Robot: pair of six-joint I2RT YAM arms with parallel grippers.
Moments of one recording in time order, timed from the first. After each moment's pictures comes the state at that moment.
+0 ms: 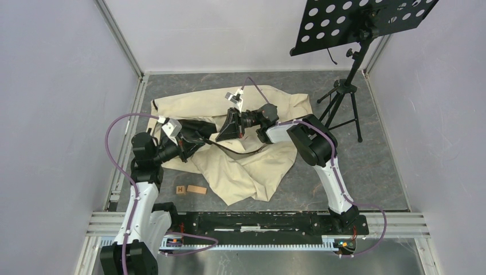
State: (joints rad) left arm 0.12 0.77 0.42 0.11 1.05 0.02; right arm 0.67 2.31 1.38 1.47 -1.25 1.08
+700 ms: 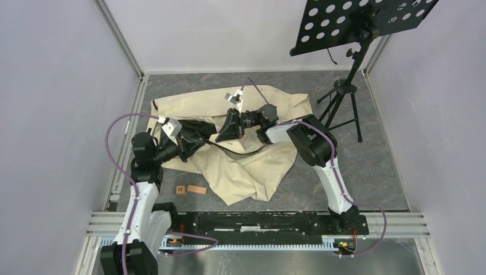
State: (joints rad) left arm 0.12 0.77 0.42 0.11 1.05 0.02; right arm 0.67 2.31 1.38 1.47 -1.26 1.07
